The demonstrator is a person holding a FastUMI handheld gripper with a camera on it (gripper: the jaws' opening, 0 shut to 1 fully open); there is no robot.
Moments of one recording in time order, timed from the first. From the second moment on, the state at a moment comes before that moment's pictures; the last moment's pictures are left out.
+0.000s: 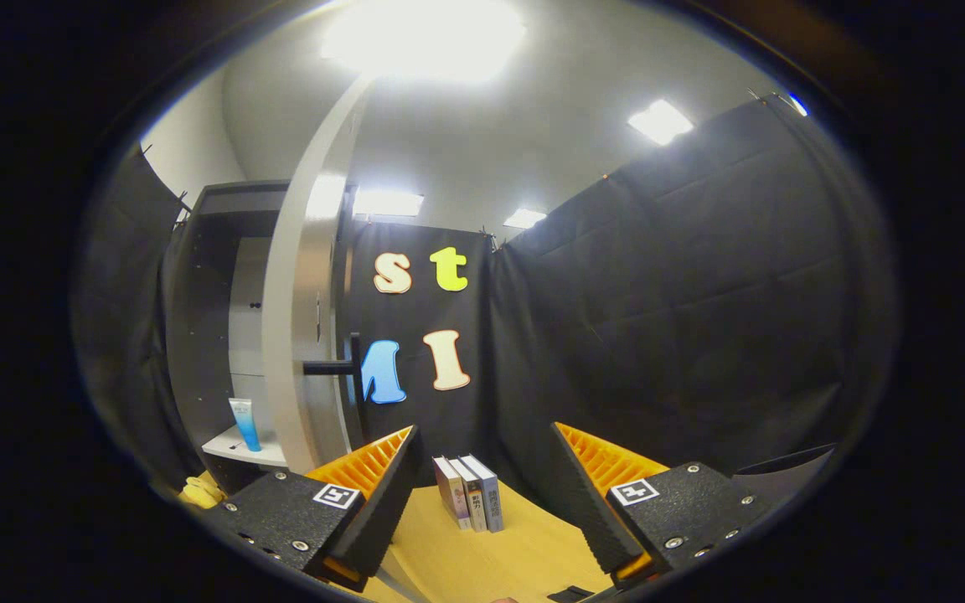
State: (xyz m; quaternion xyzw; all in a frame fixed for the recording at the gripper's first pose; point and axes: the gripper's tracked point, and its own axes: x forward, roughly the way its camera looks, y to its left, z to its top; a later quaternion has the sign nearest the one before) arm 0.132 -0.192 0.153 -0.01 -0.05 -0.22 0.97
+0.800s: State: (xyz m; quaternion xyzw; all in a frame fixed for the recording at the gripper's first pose) arm 0.133 -0.112 0.149 -0.04 -0.03 -0.20 0.98
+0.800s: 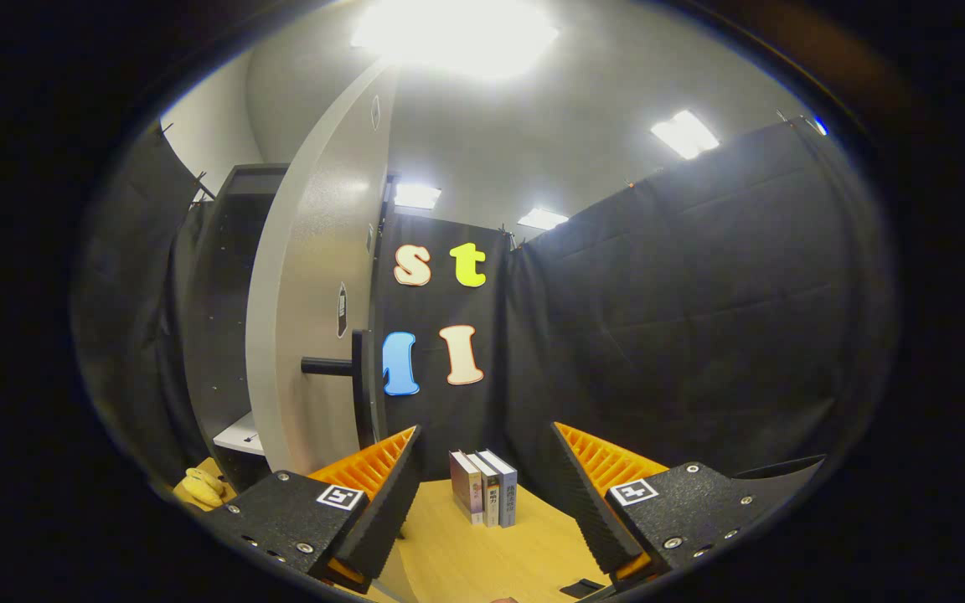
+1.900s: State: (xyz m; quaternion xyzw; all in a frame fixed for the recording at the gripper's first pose) arm 0.224 0.094 0.128 -0.01 -0.02 -0.01 1.00
